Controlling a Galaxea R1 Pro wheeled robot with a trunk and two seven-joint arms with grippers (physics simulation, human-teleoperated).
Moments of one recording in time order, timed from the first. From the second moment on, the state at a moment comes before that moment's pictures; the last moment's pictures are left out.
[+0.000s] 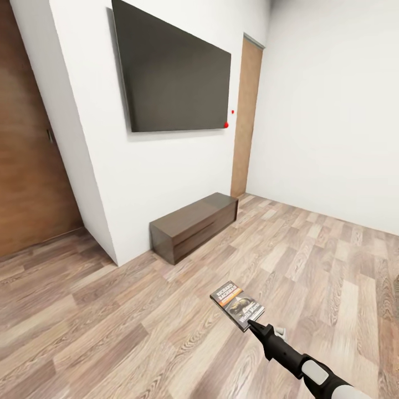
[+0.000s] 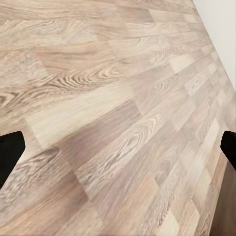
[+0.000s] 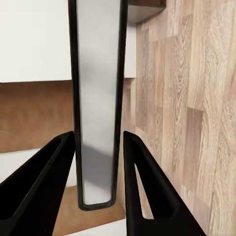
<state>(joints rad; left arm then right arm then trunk) -0.18 0.07 0.34 -0.16 0.42 -0.32 -0.86 -0.59 -0.12 -0.17 -0.10 -0.81 0.44 0.82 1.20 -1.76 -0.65</state>
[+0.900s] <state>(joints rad) -0.18 0.07 0.34 -0.16 0.42 -0.32 -0.86 -0.59 -0.12 -0.17 -0.10 -0.81 0.44 0.82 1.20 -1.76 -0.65</state>
